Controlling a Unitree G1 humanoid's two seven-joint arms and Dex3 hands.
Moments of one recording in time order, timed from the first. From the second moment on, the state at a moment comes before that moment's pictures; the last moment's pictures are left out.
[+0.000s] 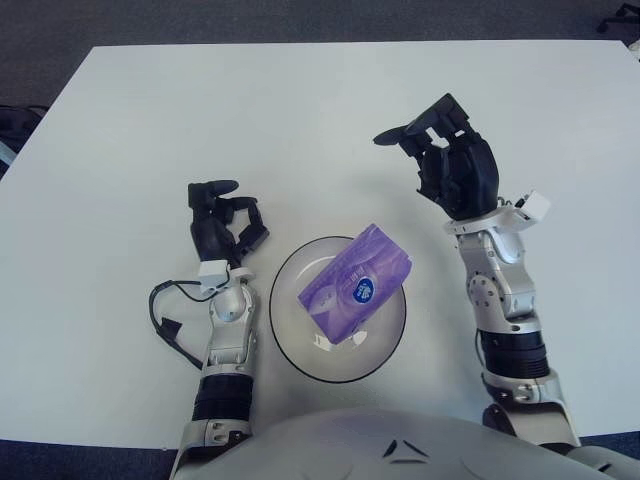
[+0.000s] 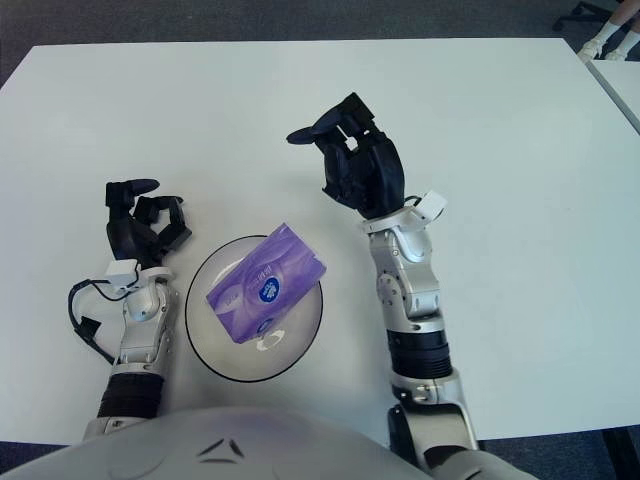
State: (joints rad) left arm 0.02 -0.11 0.08 0.13 0.06 -0.41 0.38; right arm -0.21 0.01 0.00 -0.23 0.46 -0.07 0.21
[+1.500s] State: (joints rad) left arm 0.04 -0.10 0.08 0.14 0.08 -0.39 0.35; right arm -0.17 0.12 -0.07 0.01 0.52 0.04 -0.19
